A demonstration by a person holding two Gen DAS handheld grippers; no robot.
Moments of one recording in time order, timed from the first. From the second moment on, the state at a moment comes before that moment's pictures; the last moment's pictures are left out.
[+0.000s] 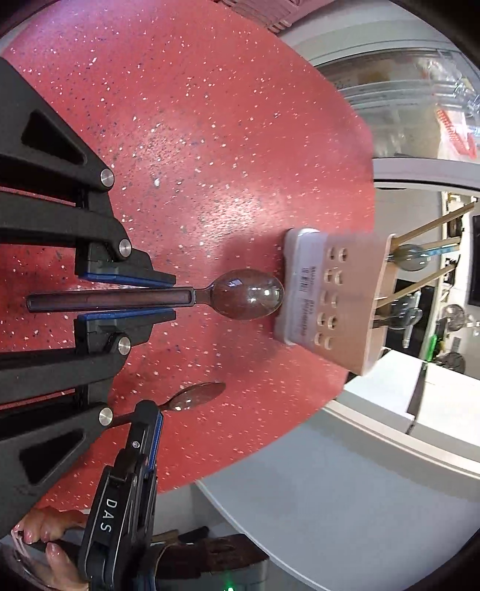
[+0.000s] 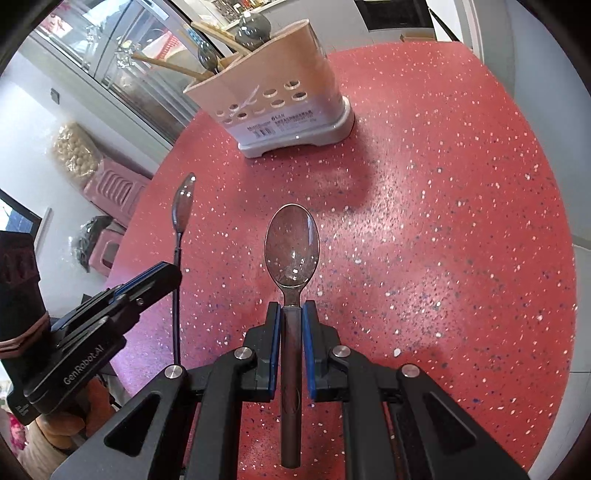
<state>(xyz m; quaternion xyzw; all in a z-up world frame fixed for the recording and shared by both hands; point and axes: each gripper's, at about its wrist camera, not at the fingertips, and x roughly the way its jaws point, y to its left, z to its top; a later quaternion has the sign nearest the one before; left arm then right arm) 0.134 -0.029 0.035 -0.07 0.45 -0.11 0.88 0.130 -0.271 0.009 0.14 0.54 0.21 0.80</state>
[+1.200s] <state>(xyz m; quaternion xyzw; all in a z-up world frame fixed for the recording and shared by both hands) 0.252 -0.007 0.138 -0.10 0.29 -0.10 0.95 0.247 -0.255 0.139 0.12 0.41 0.25 0.87</state>
